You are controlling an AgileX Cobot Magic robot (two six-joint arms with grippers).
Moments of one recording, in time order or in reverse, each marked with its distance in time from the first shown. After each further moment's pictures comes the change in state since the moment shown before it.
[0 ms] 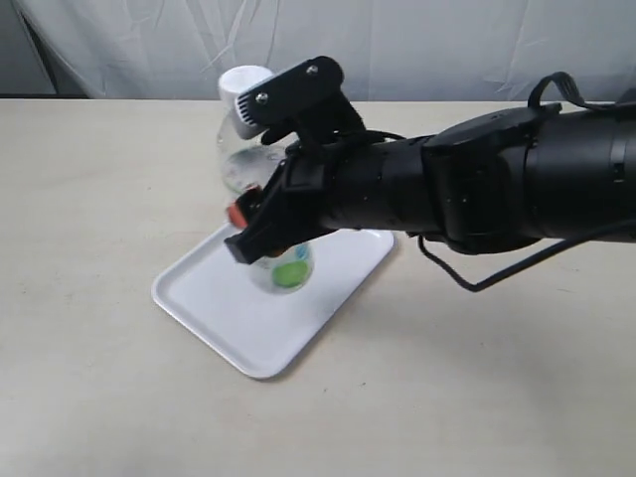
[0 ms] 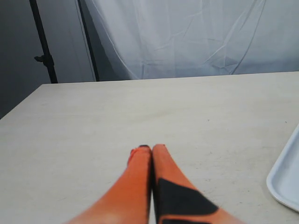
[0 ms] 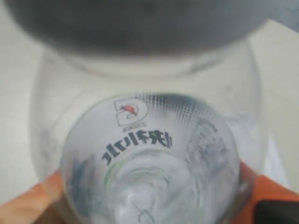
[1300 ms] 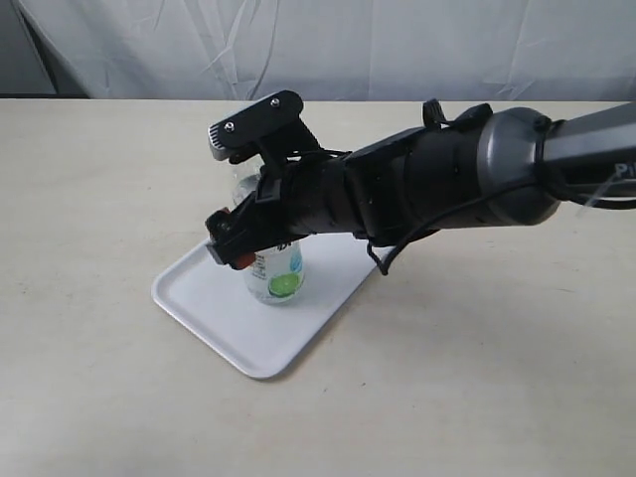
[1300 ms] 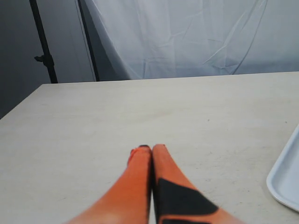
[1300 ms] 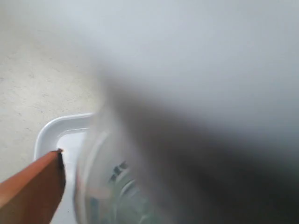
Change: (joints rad) left arm 0.000 0.000 0.000 0.000 0.000 0.000; right arm -0.004 0.256 -0.158 0.005 -0.034 -0.002
